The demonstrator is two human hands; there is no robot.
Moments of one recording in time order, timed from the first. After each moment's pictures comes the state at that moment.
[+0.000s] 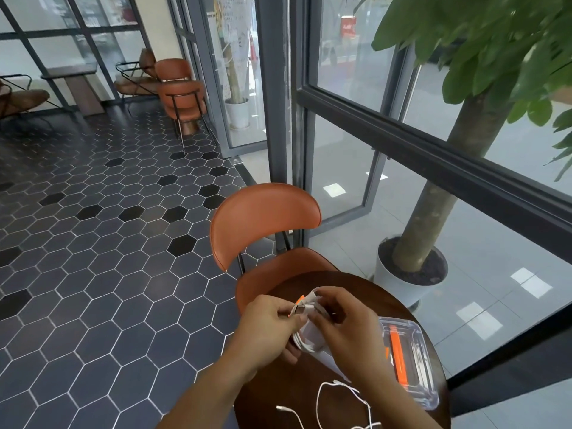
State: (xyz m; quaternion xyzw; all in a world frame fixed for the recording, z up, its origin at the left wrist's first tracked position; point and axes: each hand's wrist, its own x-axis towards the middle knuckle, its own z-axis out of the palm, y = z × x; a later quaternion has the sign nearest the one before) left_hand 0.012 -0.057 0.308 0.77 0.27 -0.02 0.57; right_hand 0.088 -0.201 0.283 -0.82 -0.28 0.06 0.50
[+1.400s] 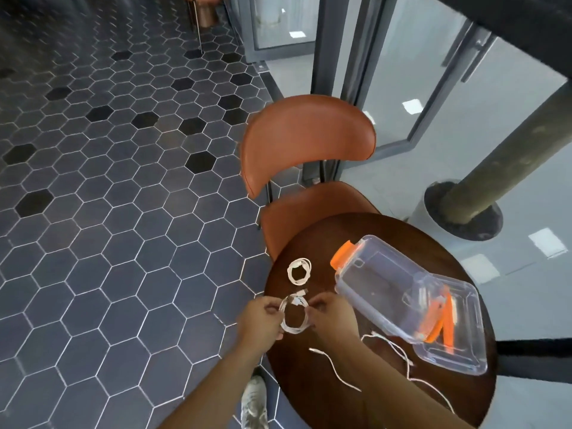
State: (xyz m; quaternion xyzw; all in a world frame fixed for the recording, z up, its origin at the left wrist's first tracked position) left_hand -0.041 0.025 0.088 0.63 0.51 -0.03 0.58; right_hand 0.067 -0.090 0.076 -0.88 -0.12 0.34 0.31
